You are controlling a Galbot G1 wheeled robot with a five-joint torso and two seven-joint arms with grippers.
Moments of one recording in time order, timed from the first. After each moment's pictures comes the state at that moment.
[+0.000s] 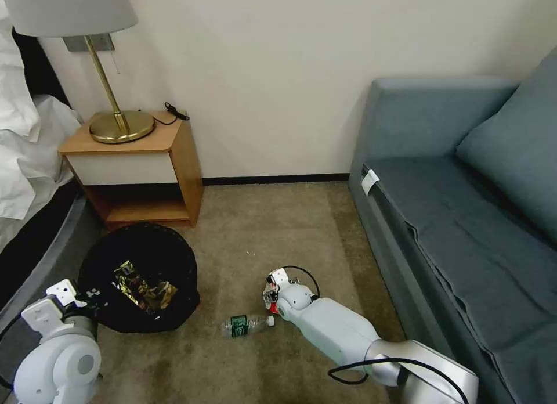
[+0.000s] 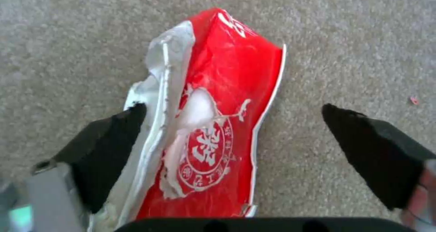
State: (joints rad) left arm 1.50 -1.31 -0.87 -2.16 -0.76 0.62 -0.63; right arm -0.52 1.48 -0.56 0.79 0.68 -0.45 0.33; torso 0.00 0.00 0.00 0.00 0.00
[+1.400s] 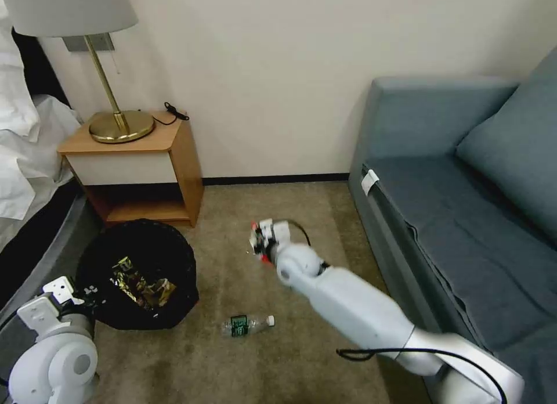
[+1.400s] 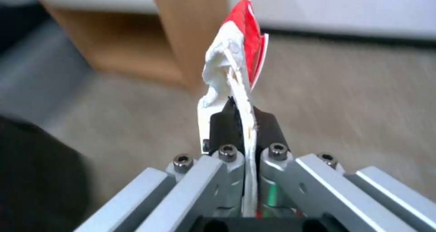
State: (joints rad) left arm 1.50 -1.29 -0.87 -2.17 -0.77 0.61 -0.63; right arm -0.44 1.32 -0.38 1.52 0.98 -0.52 0.48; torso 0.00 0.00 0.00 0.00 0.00
